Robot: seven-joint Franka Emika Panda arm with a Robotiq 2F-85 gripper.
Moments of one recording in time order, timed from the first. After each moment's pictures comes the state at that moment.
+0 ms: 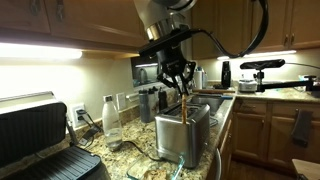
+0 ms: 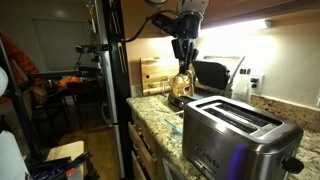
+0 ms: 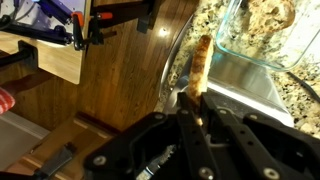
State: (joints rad) arm 0.07 -0.02 0.01 -1.92 -0.18 1.66 1.36
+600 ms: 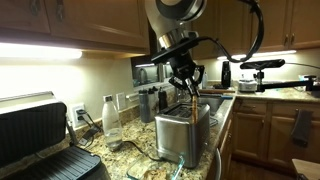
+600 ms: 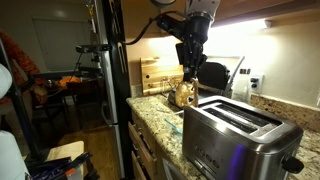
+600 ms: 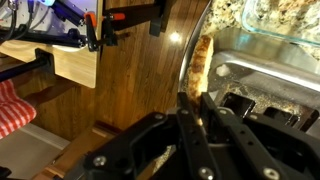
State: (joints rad) arm -0.01 -0.03 -0.02 -1.97 -0.18 1.66 1.36
